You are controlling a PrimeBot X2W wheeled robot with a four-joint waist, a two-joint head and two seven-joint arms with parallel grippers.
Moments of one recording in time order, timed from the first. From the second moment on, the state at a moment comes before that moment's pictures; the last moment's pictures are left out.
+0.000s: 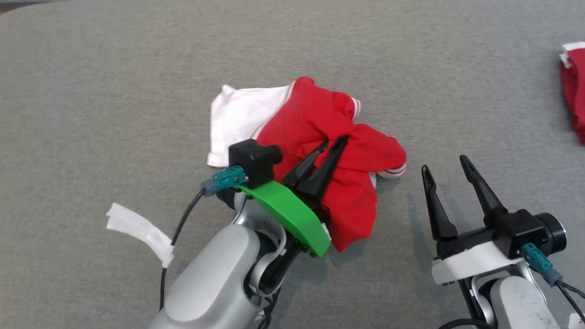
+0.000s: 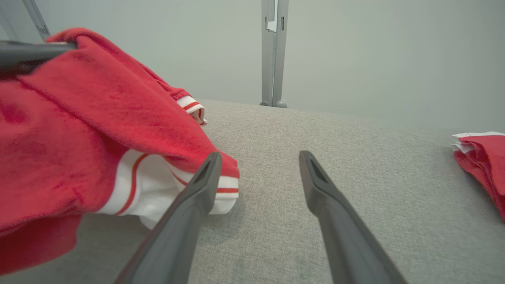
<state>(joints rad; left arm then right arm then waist) -0.53 0.05 -0.66 0.23 -0.72 -0.09 -0.01 -0.10 -0.10 0.08 0.04 0.04 0.13 -0.26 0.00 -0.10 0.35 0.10</state>
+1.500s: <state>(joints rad) 0.08 0.25 -0.37 0.10 -0.42 0.09 -0.26 0.11 -0.08 -0.17 0.03 0.02 0.13 -0.26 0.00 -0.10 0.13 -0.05</state>
